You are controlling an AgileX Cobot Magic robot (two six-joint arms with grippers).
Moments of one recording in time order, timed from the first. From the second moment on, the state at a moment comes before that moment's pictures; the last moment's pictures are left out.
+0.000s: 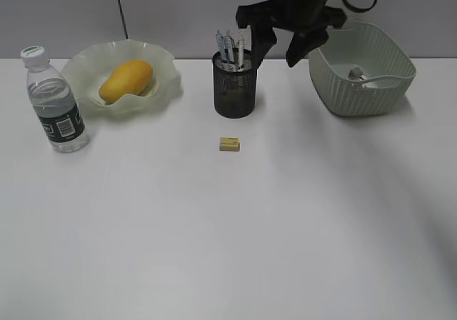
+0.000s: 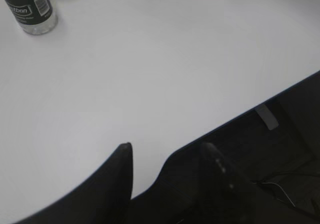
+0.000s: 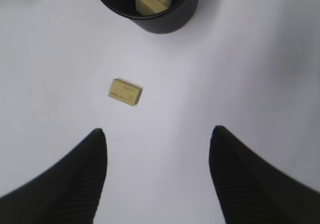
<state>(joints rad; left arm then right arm) -0.52 0.24 -0.52 -0.07 1.06 -0.04 0.45 2.22 -2.11 0.11 1.21 0.14</state>
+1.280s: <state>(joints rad) -0.52 0.24 -0.52 -0.07 1.06 -0.04 0.45 0.66 -0.85 -0.04 1.06 0.04</state>
